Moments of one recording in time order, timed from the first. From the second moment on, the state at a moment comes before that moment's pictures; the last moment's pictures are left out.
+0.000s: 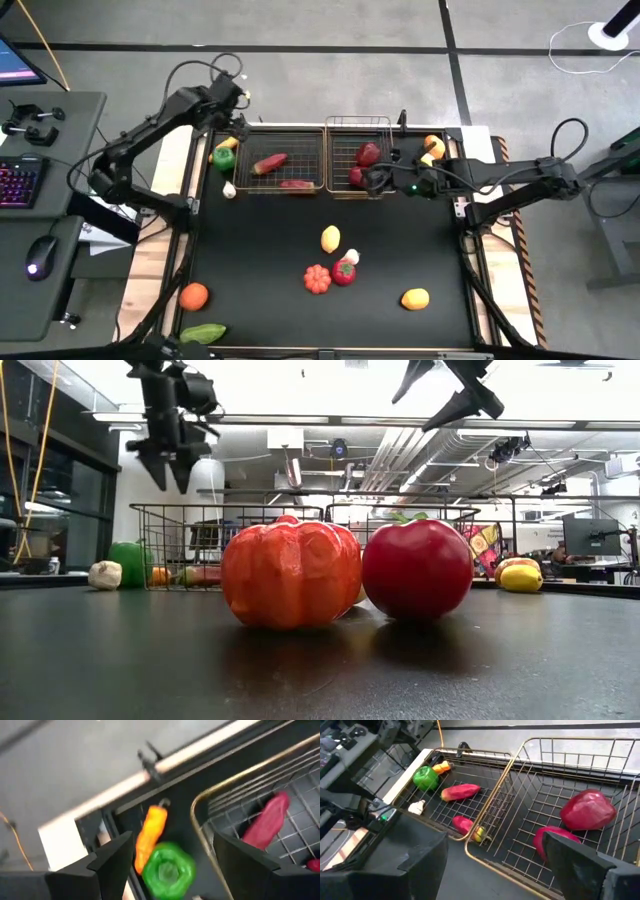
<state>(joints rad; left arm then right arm) 0.89 1.37 1.28 -1.09 -0.31 -0.14 0.04 1.22 1.15 -0.64 0.59 0.96</state>
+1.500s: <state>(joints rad) 0.89 1.40 1.19 -1.32 -0.22 0.37 -0.05 1.22 1.15 -0.63 0.44 0.68</state>
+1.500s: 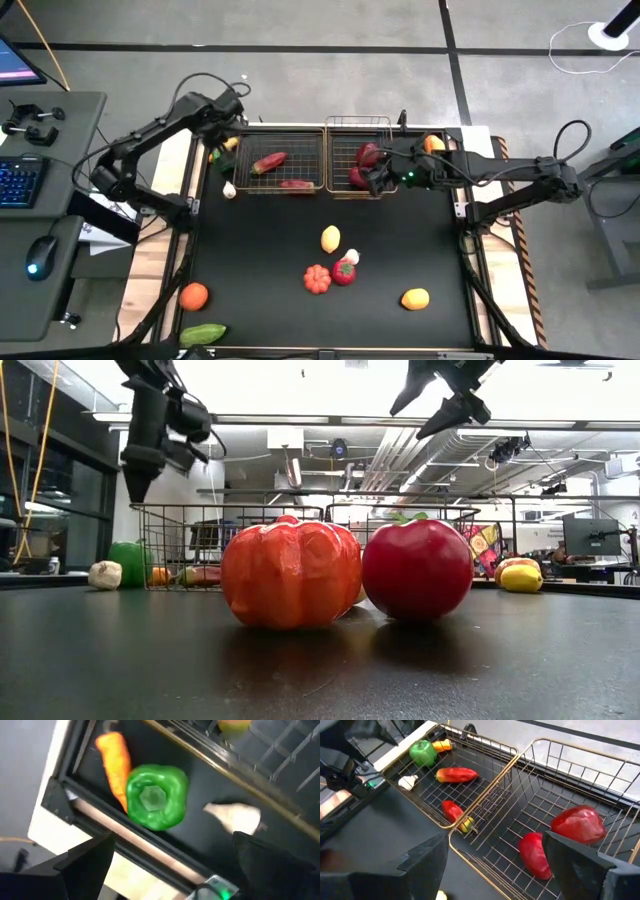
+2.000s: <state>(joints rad) 0.89 1.42 1.03 -1.17 -0.27 0.62 -0.05 1.22 1.15 -0.59 0.44 0.70</state>
